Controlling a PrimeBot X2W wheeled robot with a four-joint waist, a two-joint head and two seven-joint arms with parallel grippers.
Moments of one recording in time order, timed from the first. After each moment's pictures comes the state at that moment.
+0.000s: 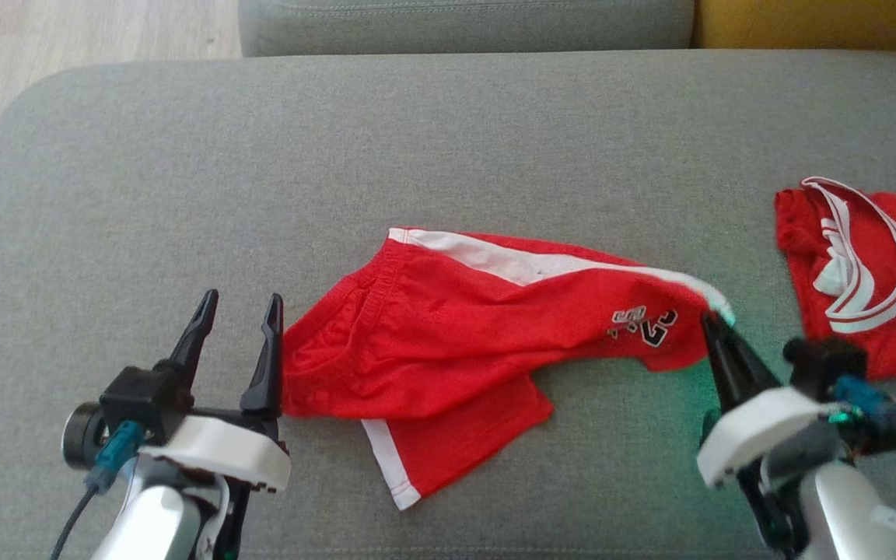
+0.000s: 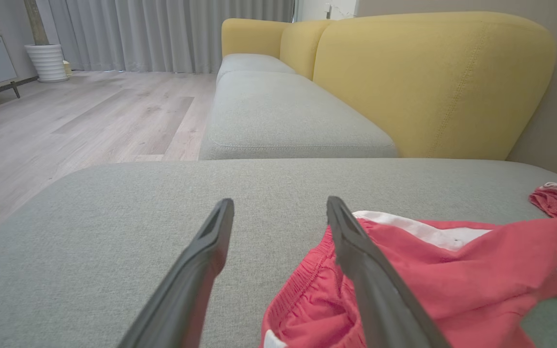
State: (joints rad) left arm -0.09 0.28 -0.40 0.08 -0.38 0.17 -0.24; right arm -0.10 -0.09 0.07 0.25 0.17 0.13 0.05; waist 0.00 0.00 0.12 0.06
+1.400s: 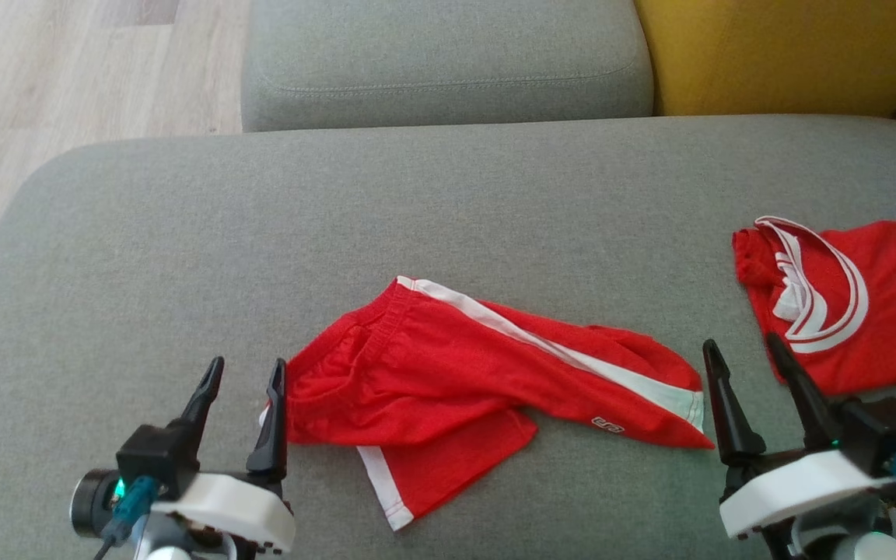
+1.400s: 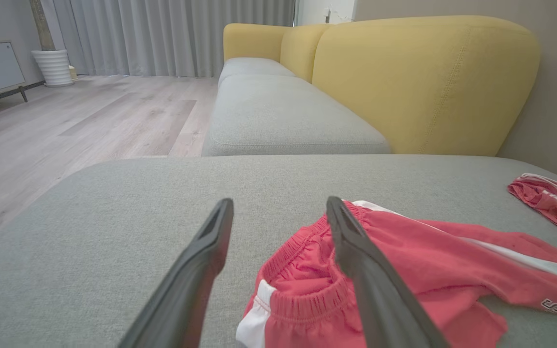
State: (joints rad) left arm 0.03 0.29 -0.42 0.05 -0.38 0.22 -0.23; right arm 0.14 -0.07 0.04 -0.08 0.17 0.13 0.05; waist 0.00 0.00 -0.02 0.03
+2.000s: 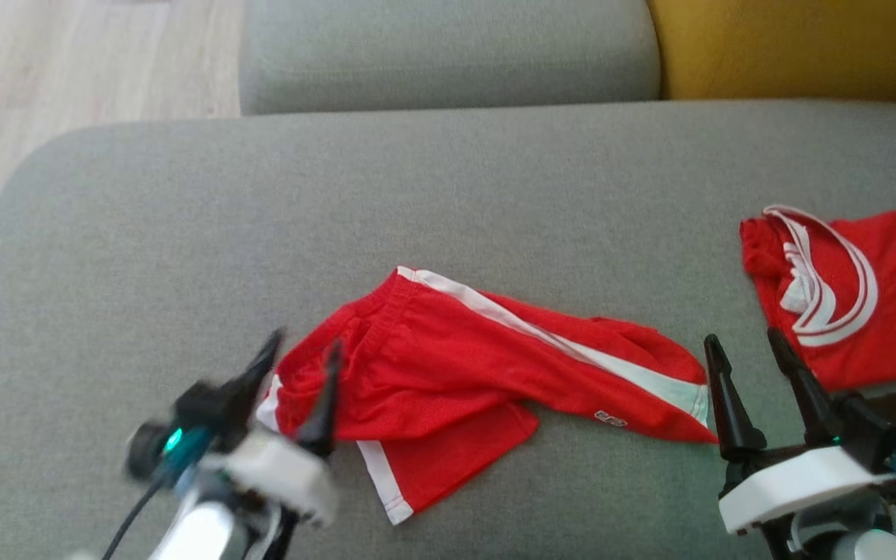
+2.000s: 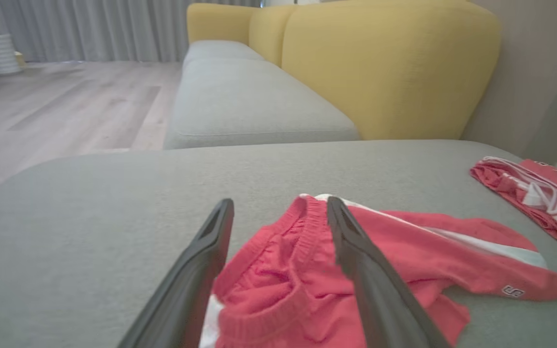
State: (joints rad) left arm -0.04 0.28 -0.49 0.07 -0.38 0.18 -0.17; right arm 0.14 -0.05 0.03 -0.10 0.17 0.13 0.06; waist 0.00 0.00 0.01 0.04
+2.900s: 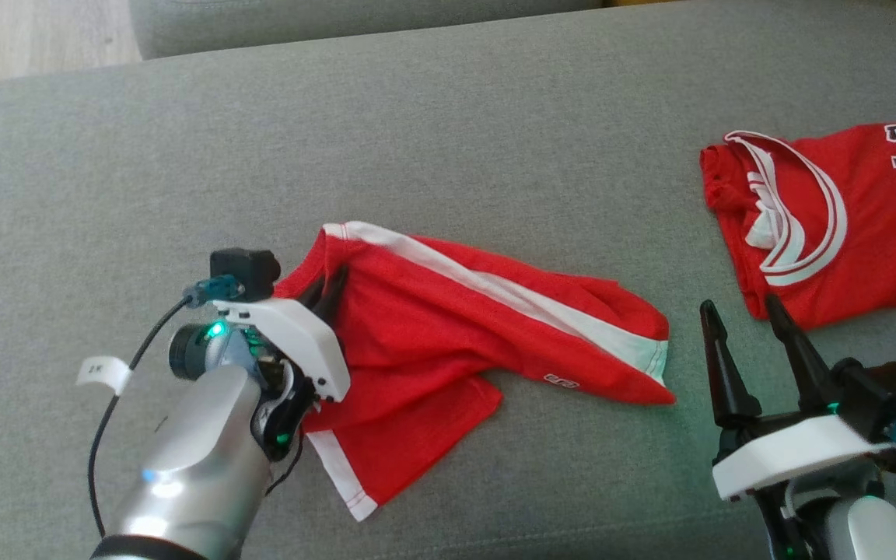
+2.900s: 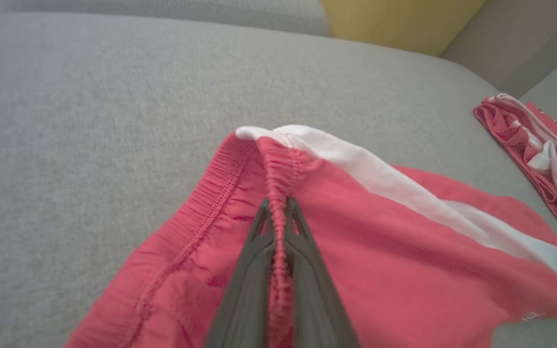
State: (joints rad) left arm -0.55 0.10 -0.53 0.81 -0.58 -0.11 -0.07; right arm 0.06 -0.05 0.03 -0.07 0.18 0.13 0.04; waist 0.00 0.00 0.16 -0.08
